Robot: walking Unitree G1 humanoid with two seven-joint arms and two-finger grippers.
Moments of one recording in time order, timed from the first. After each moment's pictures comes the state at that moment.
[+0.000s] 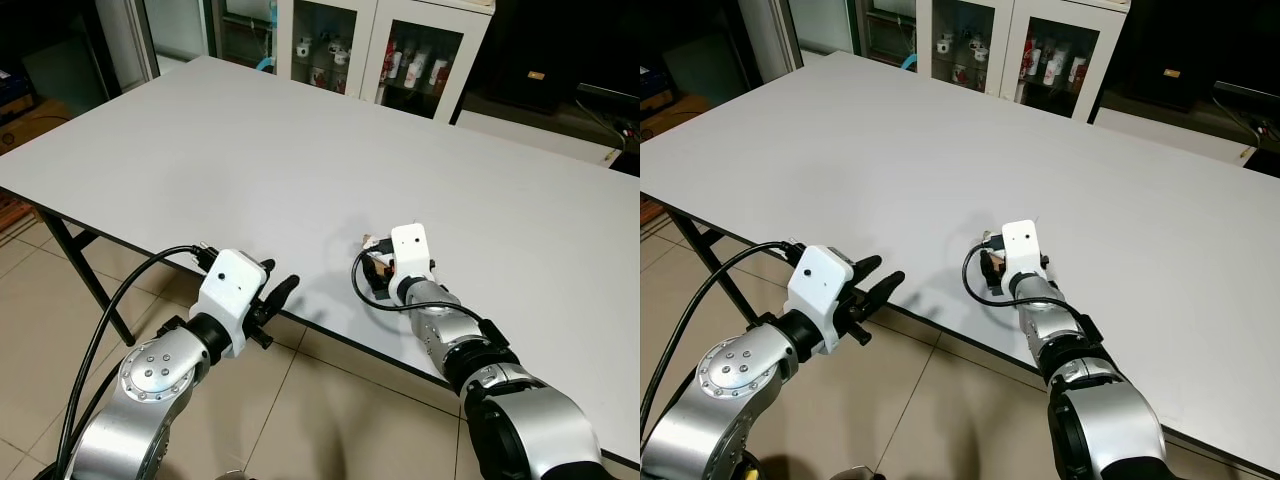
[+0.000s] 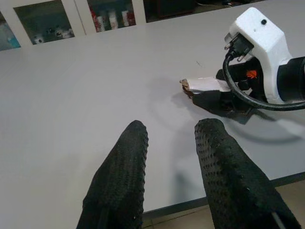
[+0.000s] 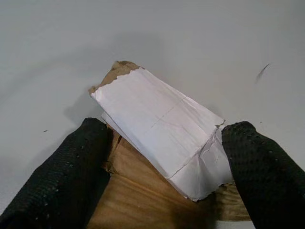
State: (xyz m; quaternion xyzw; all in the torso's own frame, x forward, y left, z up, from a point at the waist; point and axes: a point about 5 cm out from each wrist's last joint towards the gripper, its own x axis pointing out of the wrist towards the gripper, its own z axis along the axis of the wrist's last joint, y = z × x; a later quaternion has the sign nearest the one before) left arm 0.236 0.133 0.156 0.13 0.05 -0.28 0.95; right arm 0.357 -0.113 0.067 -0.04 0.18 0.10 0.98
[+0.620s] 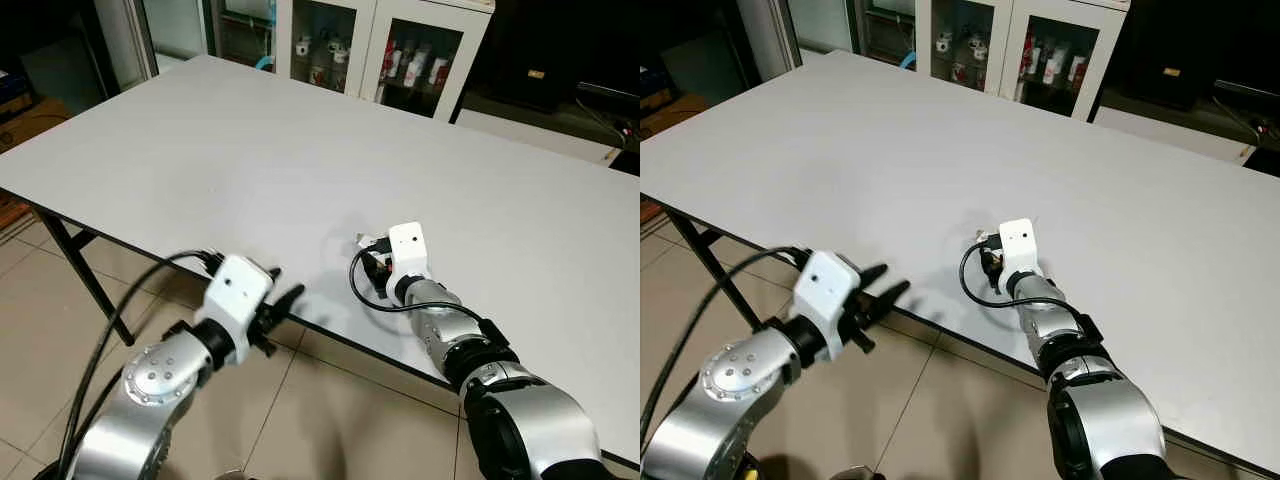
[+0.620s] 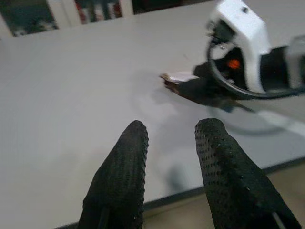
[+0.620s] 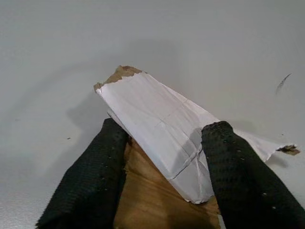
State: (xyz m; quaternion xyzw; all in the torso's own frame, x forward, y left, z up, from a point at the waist) left arm 0.230 0.127 0.150 0.13 0.07 -0.32 0.94; right arm 0.357 -0.111 0.069 -0.03 0.16 0.13 0.98
